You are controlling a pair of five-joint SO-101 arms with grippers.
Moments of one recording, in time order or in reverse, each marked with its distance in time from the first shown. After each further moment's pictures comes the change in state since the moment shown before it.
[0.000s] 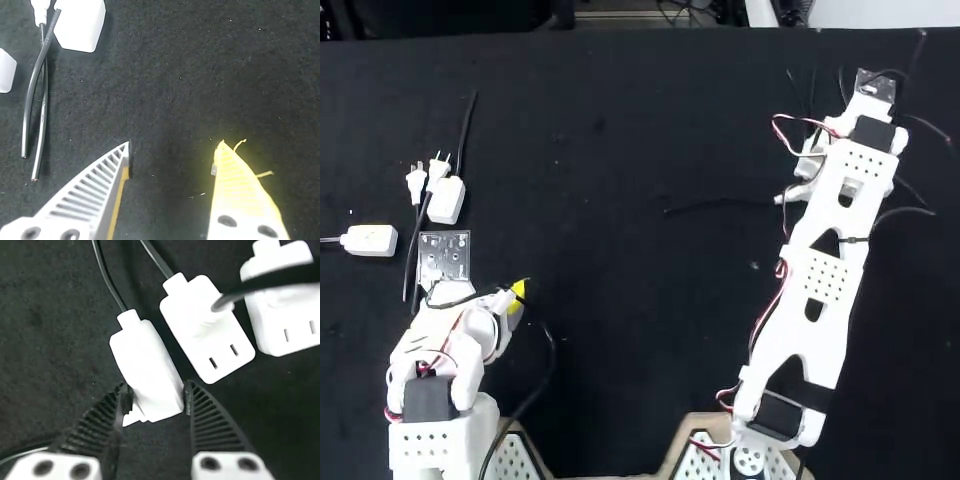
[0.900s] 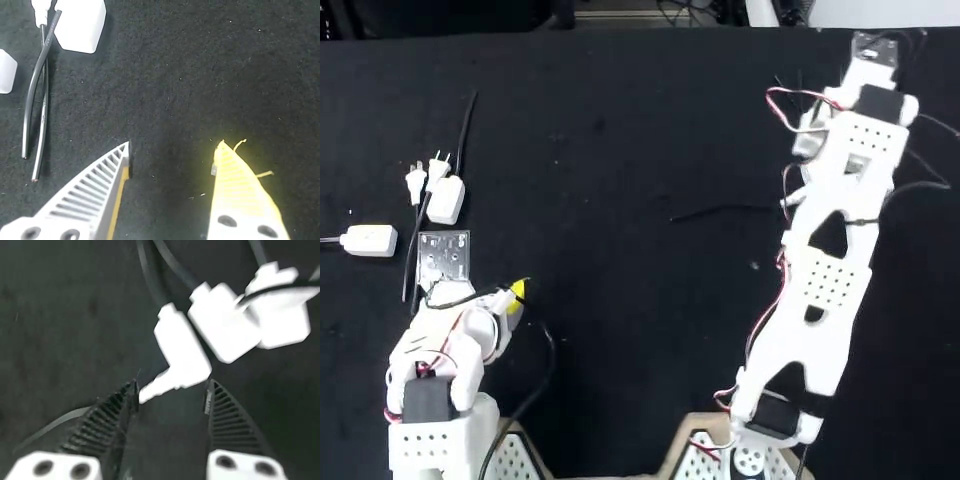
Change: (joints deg) left arm 0.0 -0.3 0.0 0.0 0.0; right arm -4.1 -25.3 25.4 0.2 1.1
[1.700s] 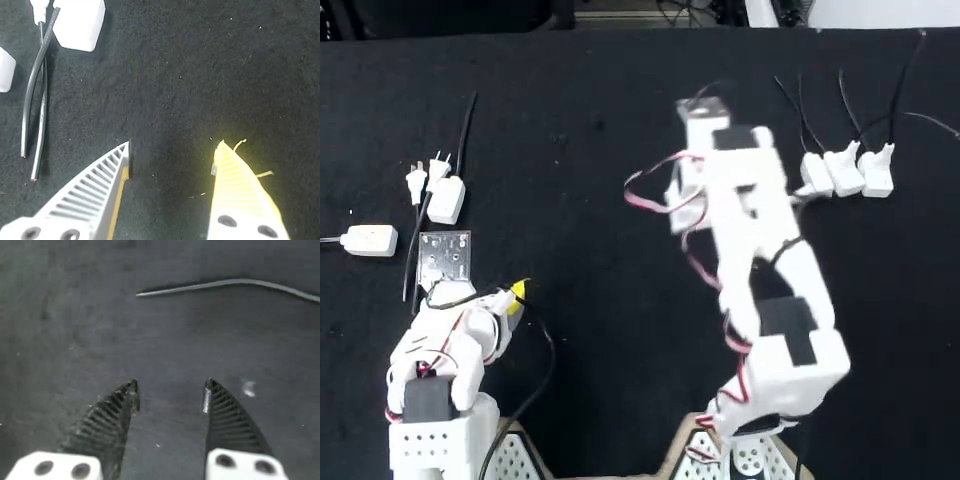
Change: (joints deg) left arm 0.0 -0.1 0.4 0.0 0.0; right arm -28.0 -43.8 77.1 -20.6 0.0
